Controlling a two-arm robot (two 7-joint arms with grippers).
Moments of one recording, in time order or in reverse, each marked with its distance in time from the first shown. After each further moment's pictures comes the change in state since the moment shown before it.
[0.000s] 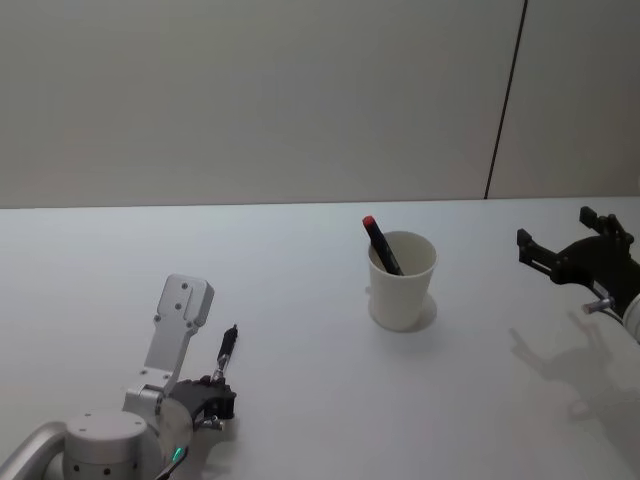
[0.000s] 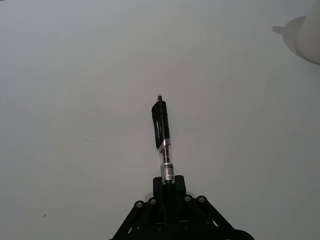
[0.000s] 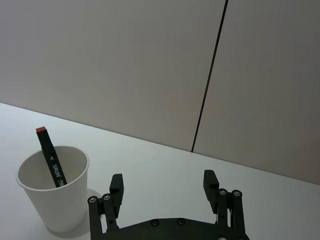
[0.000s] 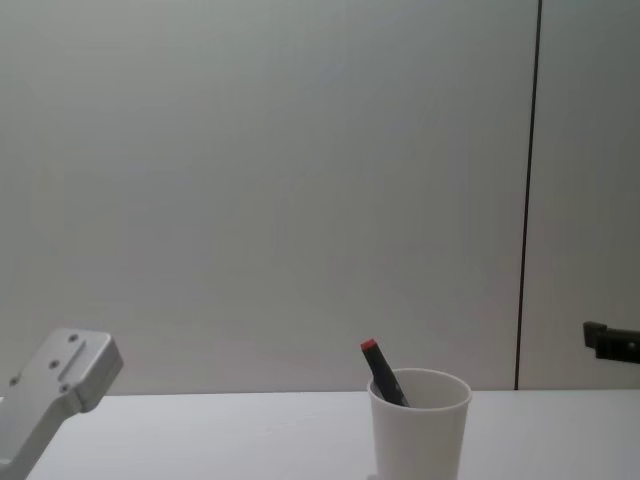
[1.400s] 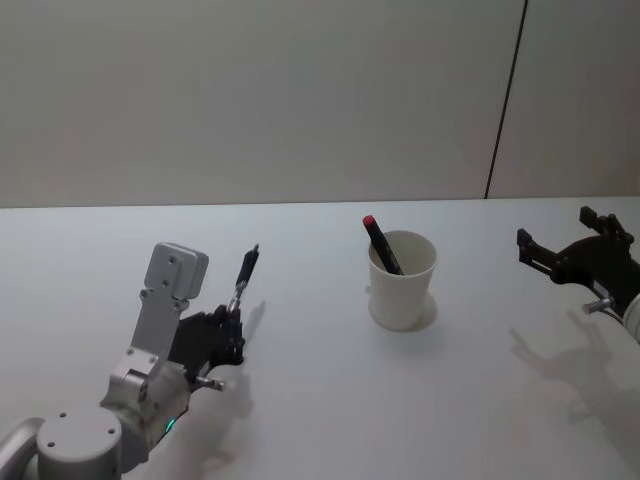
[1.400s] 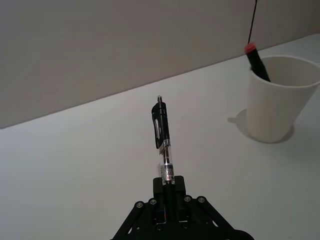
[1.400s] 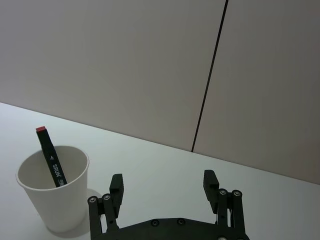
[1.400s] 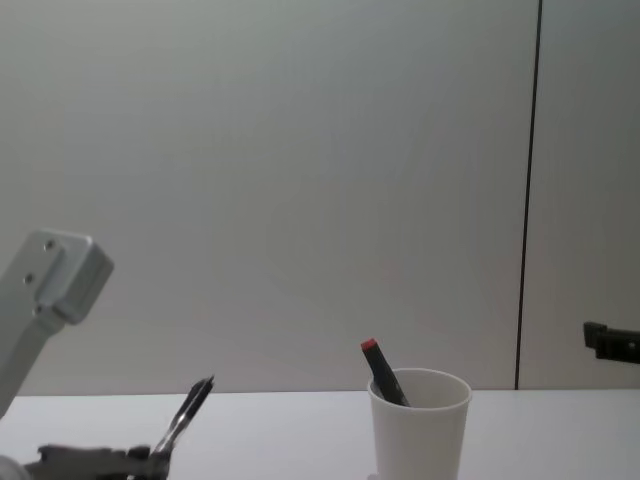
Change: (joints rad) left arm 0.010 0.030 -0.022 -0.005 0.155 -0.352 -0.205; right arm 0.000 0.000 0.000 0.000 0.000 0.000 0.000
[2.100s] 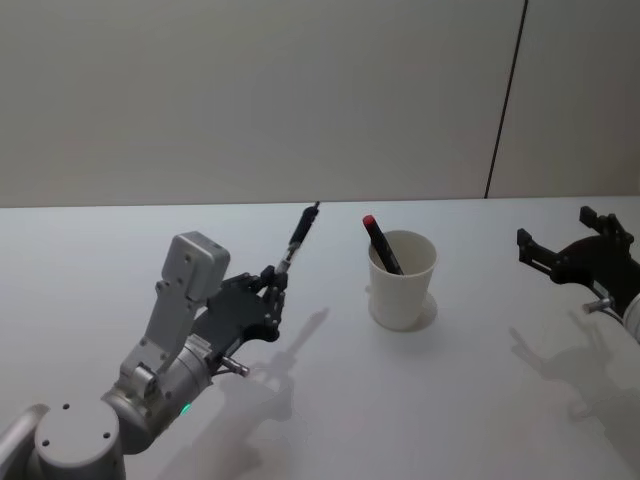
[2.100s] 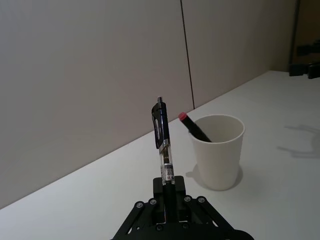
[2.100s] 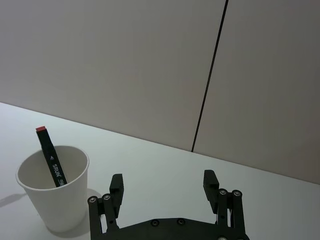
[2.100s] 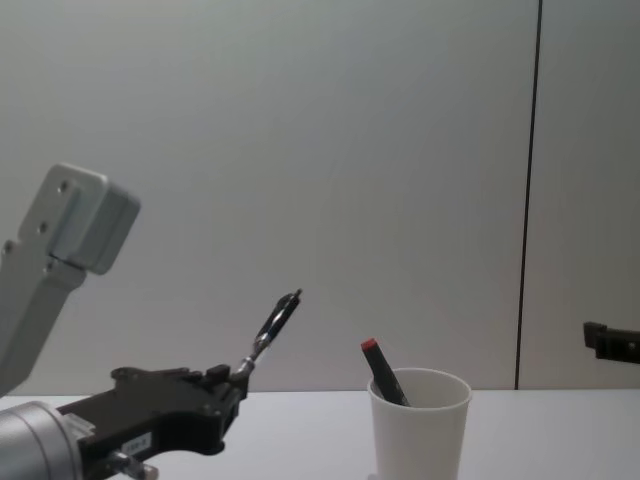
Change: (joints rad) left arm -0.039 -0.007 0.006 0.051 0.093 -0.277 -0.245; right arm 0.000 0.000 0.000 0.000 0.000 0.000 0.000
